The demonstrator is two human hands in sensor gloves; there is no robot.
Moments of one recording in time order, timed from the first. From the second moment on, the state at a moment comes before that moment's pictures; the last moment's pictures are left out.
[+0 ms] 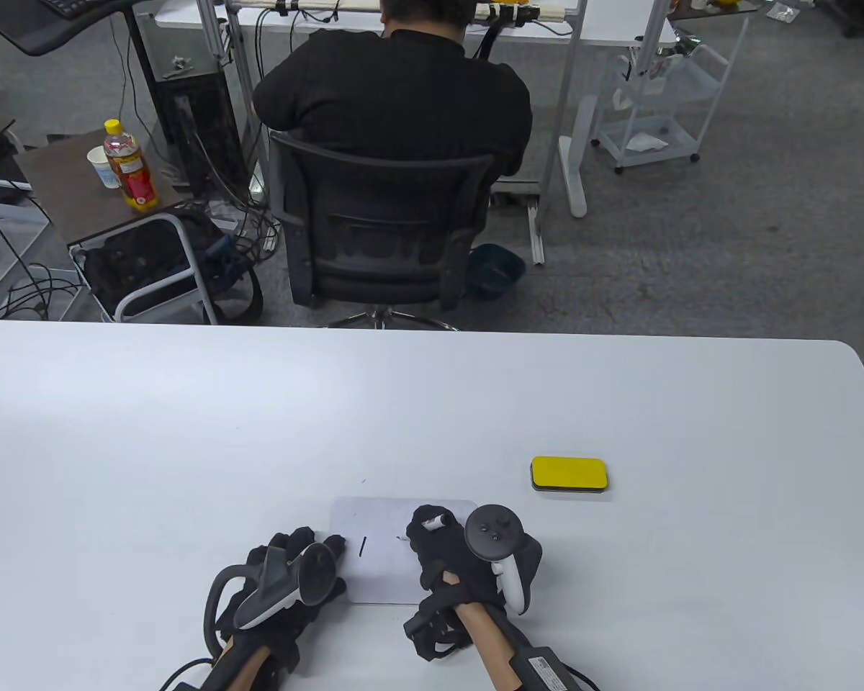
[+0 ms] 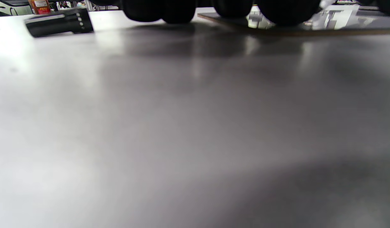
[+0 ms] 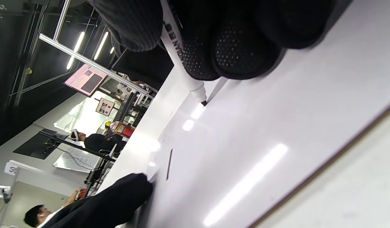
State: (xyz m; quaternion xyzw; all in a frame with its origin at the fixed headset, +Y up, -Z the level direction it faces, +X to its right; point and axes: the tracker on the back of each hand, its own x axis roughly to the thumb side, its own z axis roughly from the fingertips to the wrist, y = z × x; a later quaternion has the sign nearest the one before) left_hand -0.197 -0.806 -0.282 -0.15 -0.05 -0.02 0.99; right_hand 0.055 -0.807 -0.319 -0.04 0.10 0.87 0.47
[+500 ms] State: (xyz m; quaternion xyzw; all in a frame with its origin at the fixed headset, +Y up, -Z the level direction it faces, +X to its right) left_hand -0.197 -0.806 -0.282 -0.15 -0.05 -0.02 0.99; right_hand 0.066 -0.794 -0.315 -0.03 0.06 0.88 0.47
